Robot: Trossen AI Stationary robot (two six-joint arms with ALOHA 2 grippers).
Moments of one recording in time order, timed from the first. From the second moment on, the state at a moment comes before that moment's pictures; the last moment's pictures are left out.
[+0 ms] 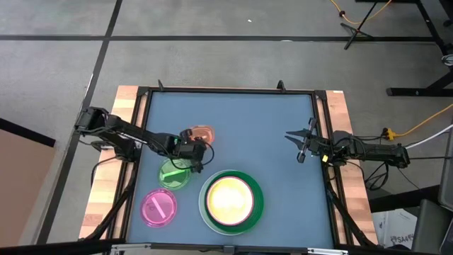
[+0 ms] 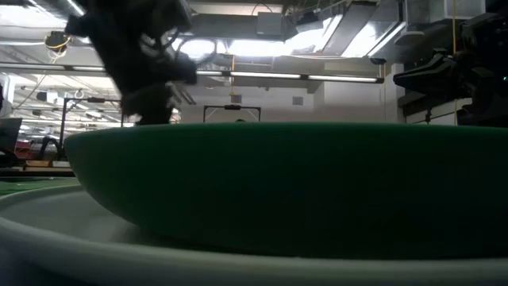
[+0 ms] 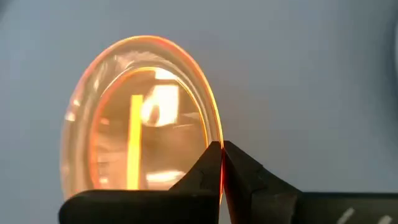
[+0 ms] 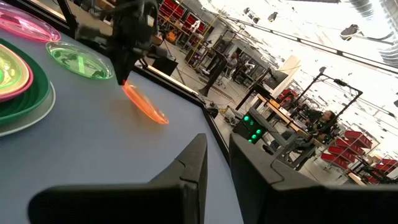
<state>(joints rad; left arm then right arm) -0.12 1.49 0.78 -0.39 -0.42 -0.36 -0.02 0.00 0.02 0.00 0.22 -0.61</state>
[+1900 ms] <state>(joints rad) -0.58 1.74 1.06 -0.05 -0.37 -0.25 -0.02 0.00 0.02 0.00 0.22 -0.61</state>
